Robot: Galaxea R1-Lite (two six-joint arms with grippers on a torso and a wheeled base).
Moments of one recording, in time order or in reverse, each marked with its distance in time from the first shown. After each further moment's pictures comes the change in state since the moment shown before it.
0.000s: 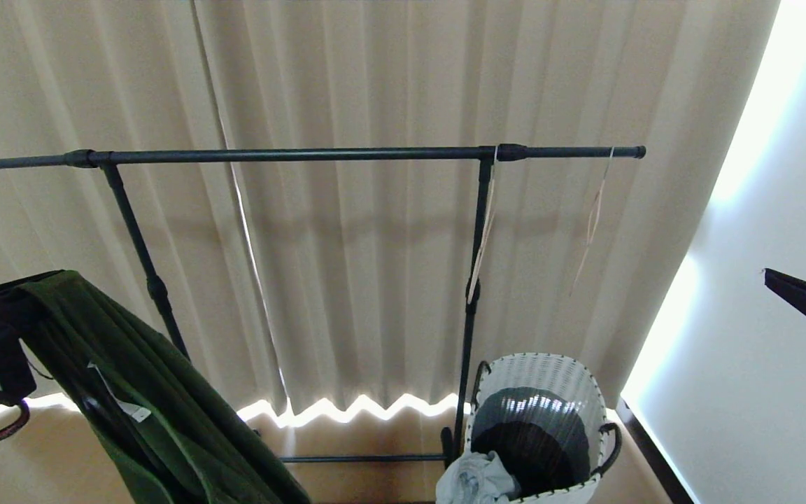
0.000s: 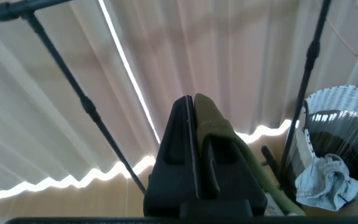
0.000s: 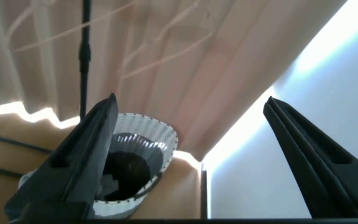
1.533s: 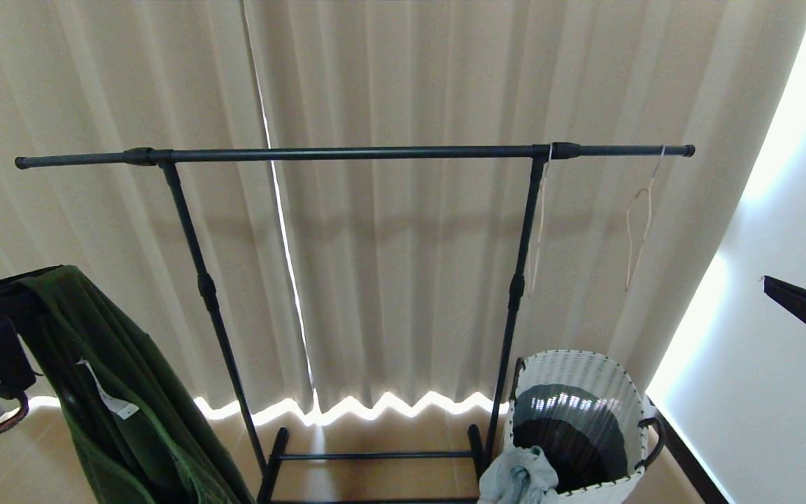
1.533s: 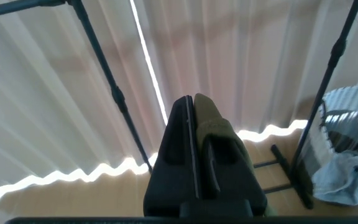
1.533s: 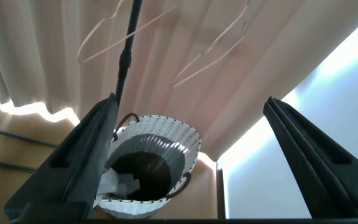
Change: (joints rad) left arm 0.002 0.005 -0.010 0.000 0.000 -0.033; right arm 0.000 -0.009 0.013 0.010 -0.002 -0.001
